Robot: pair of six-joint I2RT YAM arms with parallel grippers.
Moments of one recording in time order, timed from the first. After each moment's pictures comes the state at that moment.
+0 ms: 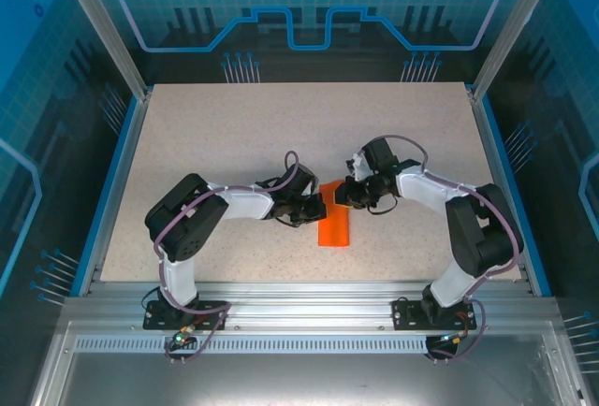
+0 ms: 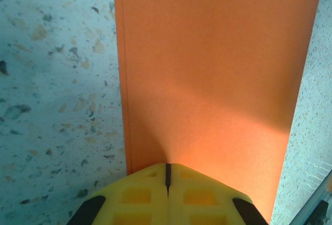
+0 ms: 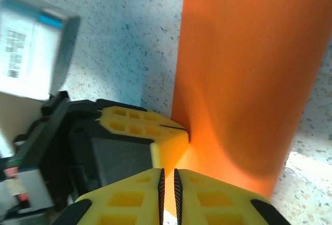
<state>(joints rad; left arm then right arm) -0.70 1.90 0.98 -0.03 0.36 -0.90 0.38 1.66 0.94 -0.45 -0.59 0.50</state>
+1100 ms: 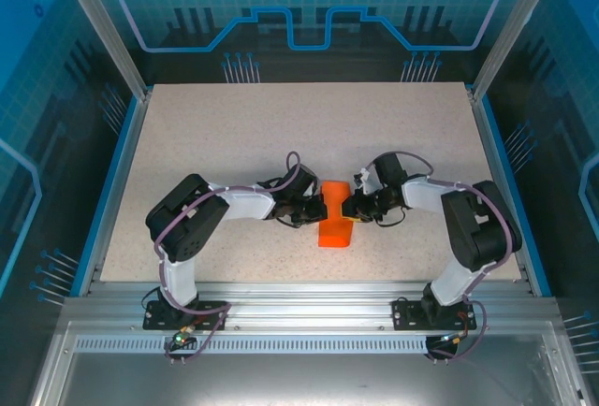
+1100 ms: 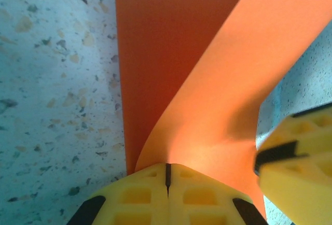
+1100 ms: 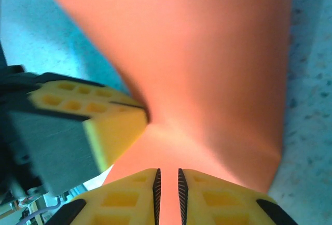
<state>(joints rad) -0.71 1.90 0.99 -0.05 0.35 -0.90 0.30 1.66 0.78 -0.33 -0.72 0.44</state>
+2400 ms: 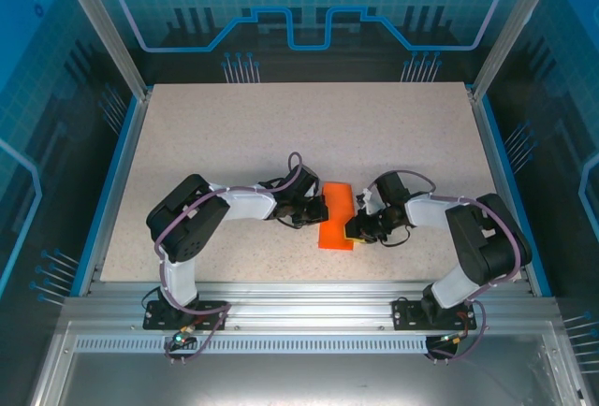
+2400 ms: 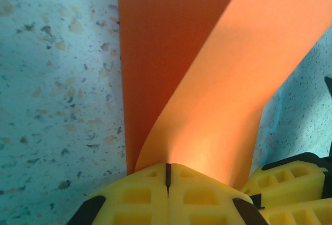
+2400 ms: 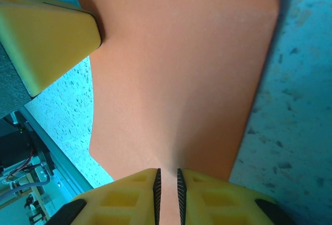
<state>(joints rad) -0.72 1.90 1.00 -0.07 0.35 -0.89 0.34 1.58 0.60 -0.31 -0.70 0.46</state>
